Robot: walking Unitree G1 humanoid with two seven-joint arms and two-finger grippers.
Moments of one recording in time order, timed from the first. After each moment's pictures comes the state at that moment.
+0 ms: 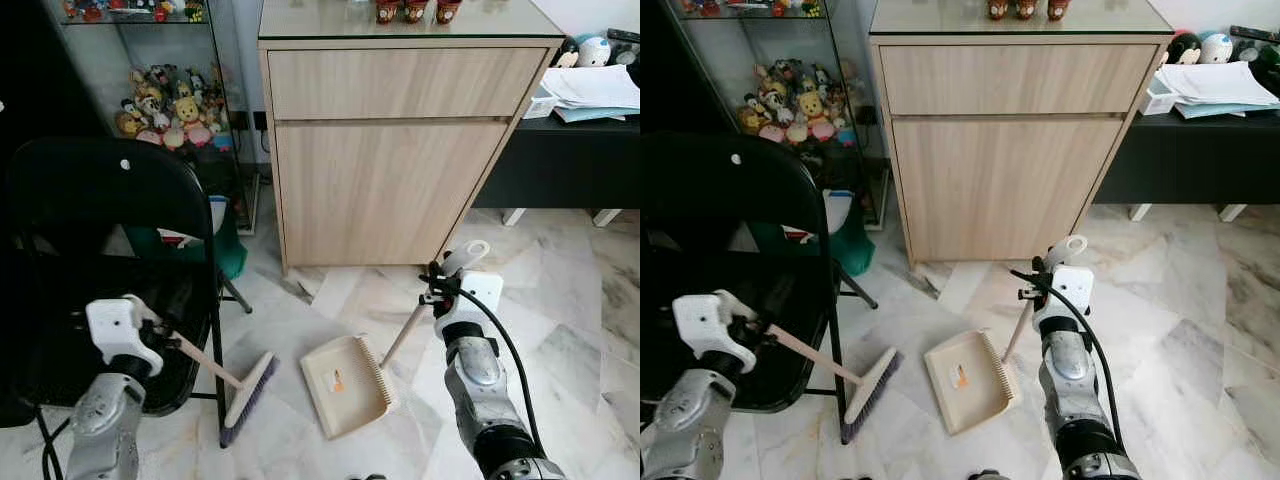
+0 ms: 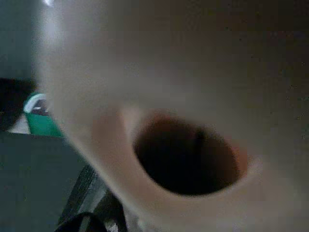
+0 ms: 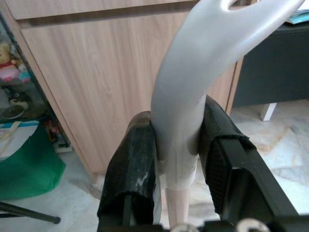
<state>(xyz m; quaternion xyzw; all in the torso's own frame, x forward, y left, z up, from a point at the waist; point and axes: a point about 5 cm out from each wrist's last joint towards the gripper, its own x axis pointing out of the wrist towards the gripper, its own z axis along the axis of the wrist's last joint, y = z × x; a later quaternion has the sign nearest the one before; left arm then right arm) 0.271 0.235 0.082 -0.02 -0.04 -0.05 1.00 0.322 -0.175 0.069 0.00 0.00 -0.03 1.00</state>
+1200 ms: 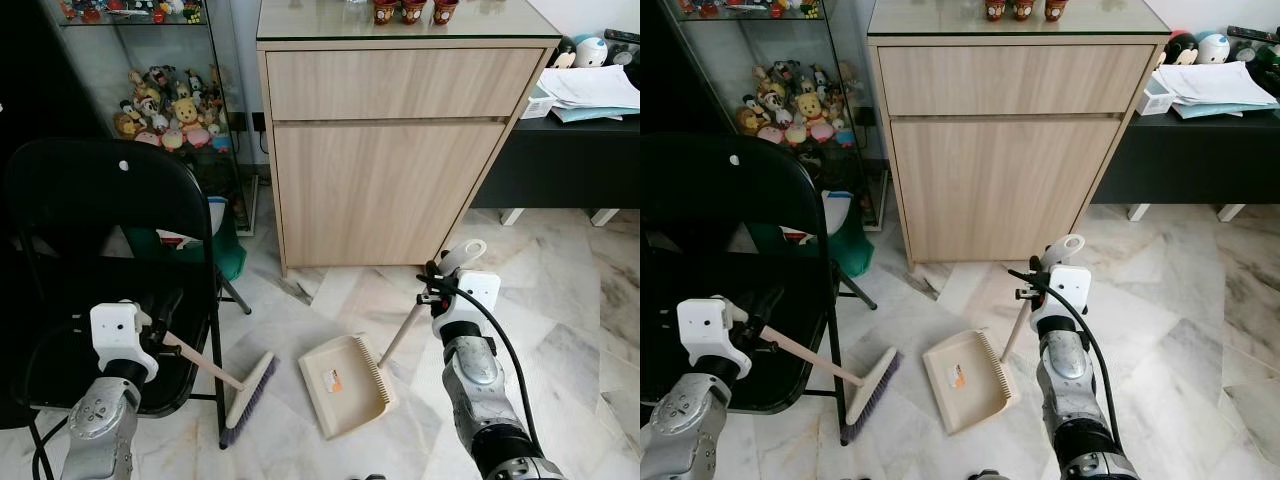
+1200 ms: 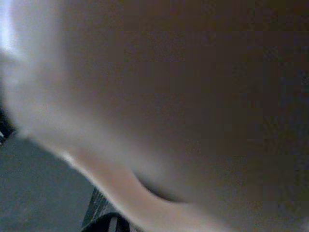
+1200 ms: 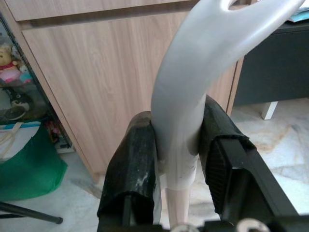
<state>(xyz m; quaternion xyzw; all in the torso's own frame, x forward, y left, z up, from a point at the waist) 0.266 0.246 0.080 0.01 -0.02 0.00 1.00 0.322 -0.171 0.068 0.00 0.00 -0.03 1.00</state>
